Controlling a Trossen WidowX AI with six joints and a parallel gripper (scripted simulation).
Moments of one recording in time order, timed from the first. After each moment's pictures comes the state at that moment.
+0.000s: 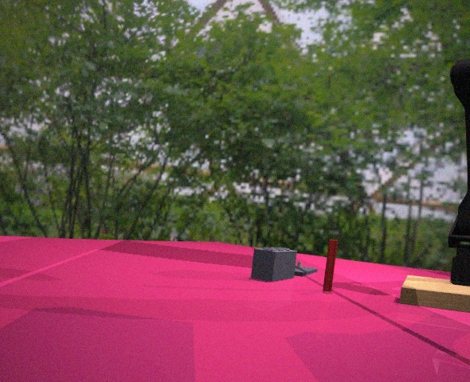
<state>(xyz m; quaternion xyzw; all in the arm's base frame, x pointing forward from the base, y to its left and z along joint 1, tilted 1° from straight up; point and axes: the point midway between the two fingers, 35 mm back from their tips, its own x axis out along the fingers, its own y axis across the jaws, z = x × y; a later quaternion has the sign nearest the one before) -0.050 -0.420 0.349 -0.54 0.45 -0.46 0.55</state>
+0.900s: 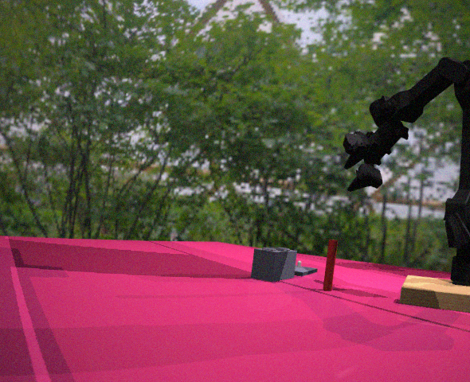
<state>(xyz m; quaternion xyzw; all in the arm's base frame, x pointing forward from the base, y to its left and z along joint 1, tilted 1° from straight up) 0.318 -0.284 0.243 -0.46 0.38 -0.01 0.80</state>
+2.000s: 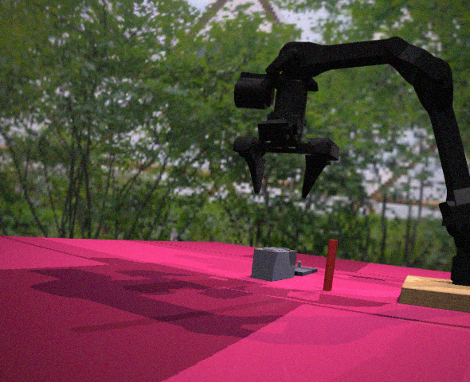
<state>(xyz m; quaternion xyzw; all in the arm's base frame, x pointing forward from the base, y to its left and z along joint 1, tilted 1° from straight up) 0.330 0.115 0.165 -0.51 0.47 0.50 0.51</state>
